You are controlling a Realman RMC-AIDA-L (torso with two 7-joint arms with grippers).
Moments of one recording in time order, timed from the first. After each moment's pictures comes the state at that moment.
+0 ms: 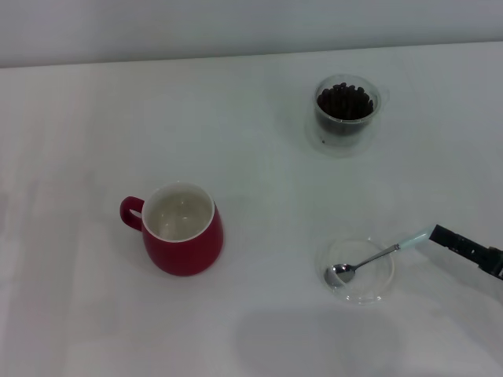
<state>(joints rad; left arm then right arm) -0.26 -2.08 2.61 0.21 -1.28 1.44 -0.28 0.21 1.94 -2.55 0.14 0.33 -1.55 1.43</state>
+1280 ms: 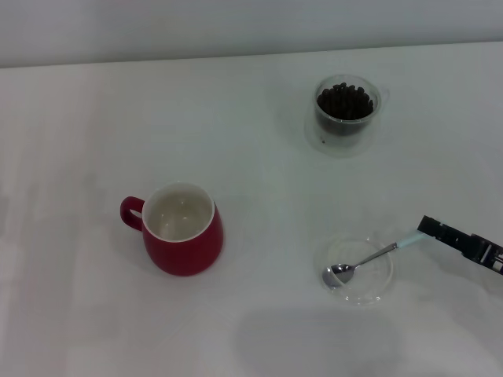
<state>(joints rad) -0.24 -2.08 2.62 0.21 -1.28 1.45 -0.28 0.26 1.96 -2.55 0.14 0.33 -1.50 1.42</state>
